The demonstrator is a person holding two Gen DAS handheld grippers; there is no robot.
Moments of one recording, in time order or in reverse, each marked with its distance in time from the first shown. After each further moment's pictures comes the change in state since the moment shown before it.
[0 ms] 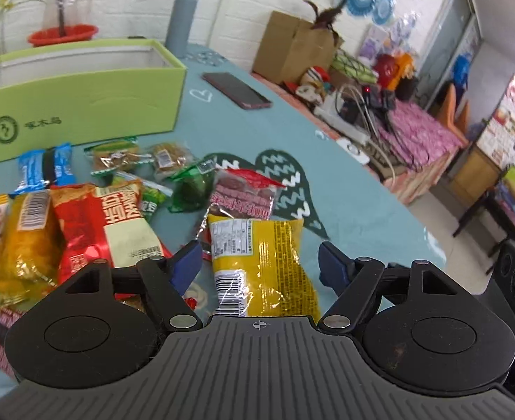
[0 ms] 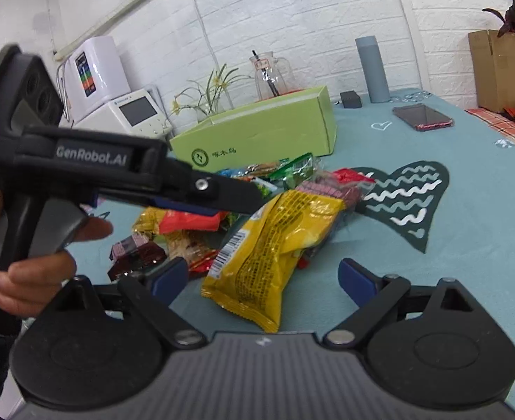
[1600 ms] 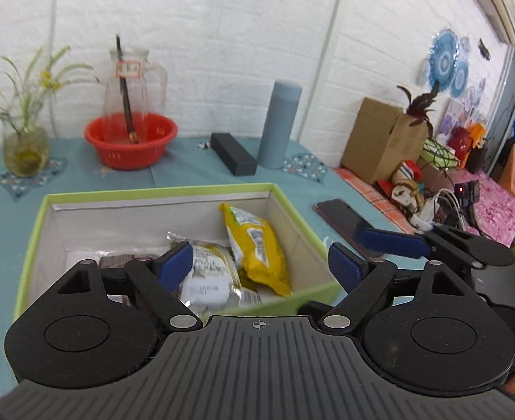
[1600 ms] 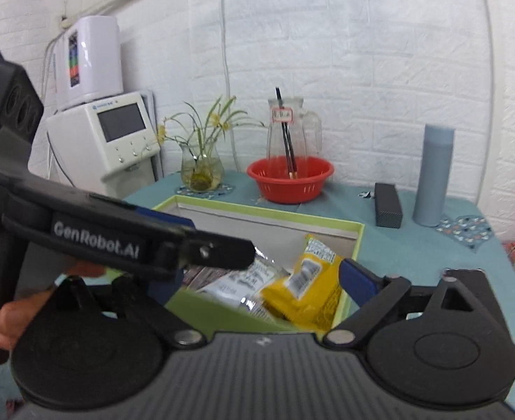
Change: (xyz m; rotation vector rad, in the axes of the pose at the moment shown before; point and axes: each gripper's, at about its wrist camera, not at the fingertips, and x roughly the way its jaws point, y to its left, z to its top) left arm 0.017 0.119 0.162 -0.046 -0.243 0.218; right arm 0.147 0.003 0.195 -0.283 -0.068 -0.005
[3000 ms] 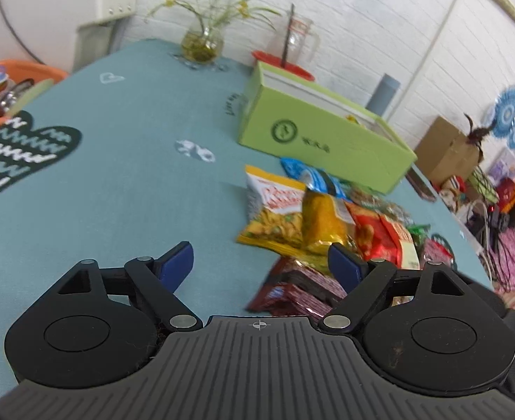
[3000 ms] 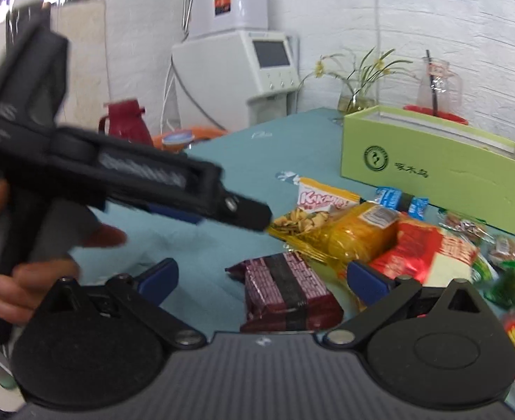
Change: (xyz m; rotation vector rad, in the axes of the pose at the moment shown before) left arm -0.192 0.088 -0.195 -0.366 -0.003 0.184; right arm -0.051 0.209 -0.115 -0.148 0.166 0.276
